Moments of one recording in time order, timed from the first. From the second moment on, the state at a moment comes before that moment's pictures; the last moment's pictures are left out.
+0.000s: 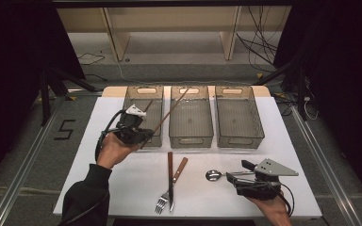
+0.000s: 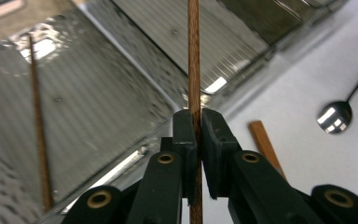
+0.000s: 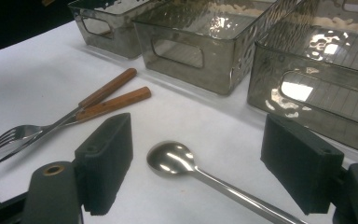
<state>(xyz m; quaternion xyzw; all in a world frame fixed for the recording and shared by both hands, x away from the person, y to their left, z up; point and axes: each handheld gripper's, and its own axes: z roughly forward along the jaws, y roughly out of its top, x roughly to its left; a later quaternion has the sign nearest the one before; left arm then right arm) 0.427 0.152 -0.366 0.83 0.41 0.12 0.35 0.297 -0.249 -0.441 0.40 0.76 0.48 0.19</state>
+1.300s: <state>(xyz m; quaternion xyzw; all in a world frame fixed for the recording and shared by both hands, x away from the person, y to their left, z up) 0.491 0.209 -0.379 0.78 0.50 0.16 0.35 0.298 -0.250 -0.441 0.40 0.76 0.48 0.19</state>
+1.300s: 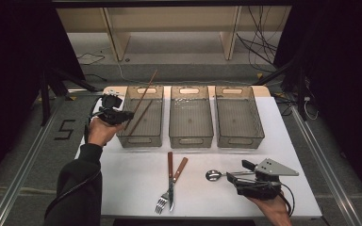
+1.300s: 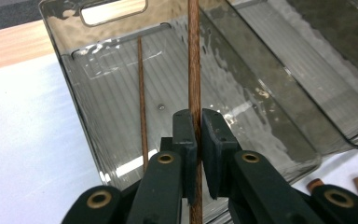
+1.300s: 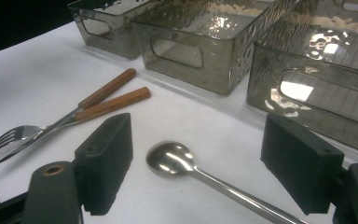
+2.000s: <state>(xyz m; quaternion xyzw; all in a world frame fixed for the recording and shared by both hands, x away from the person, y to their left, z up) 0.499 0.213 -0.404 0.78 0.52 0.15 0.32 0.298 -0.250 -0.441 0.40 0.76 0.48 0.19</state>
